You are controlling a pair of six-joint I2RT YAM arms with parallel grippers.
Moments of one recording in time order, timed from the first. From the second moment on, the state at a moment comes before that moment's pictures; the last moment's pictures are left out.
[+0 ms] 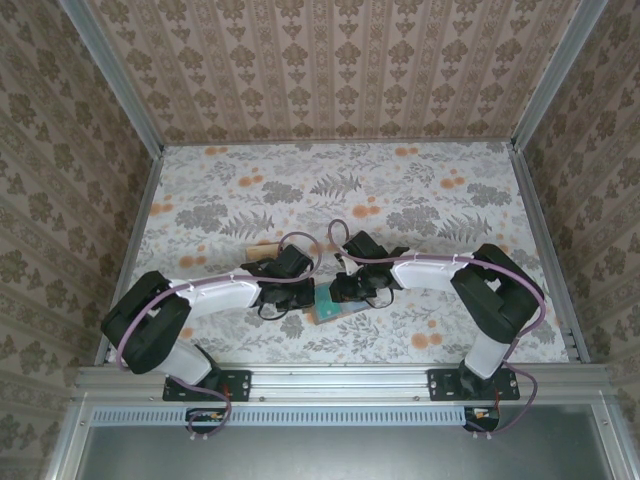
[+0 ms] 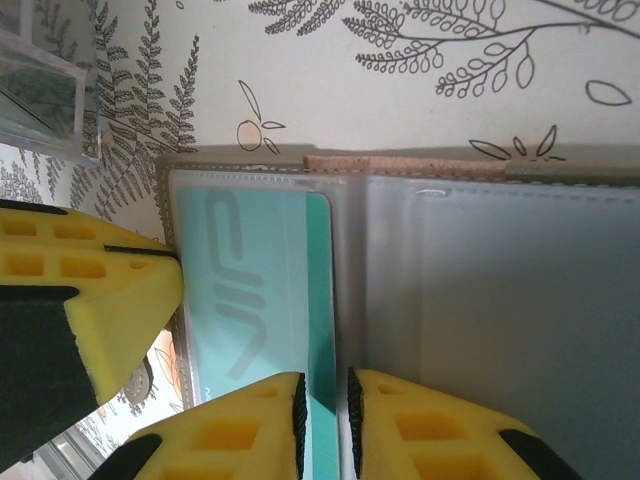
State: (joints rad) left arm -0.84 1.49 0.68 -0.31 0.15 -0.84; right arm 0.72 1.72 0.88 -0.25 -0.40 0.61
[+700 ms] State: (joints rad) left arm -0.85 1.50 0.69 -0.33 0.14 -0.84; right arm 0.71 1.74 0.88 -0.24 -0.44 0.64
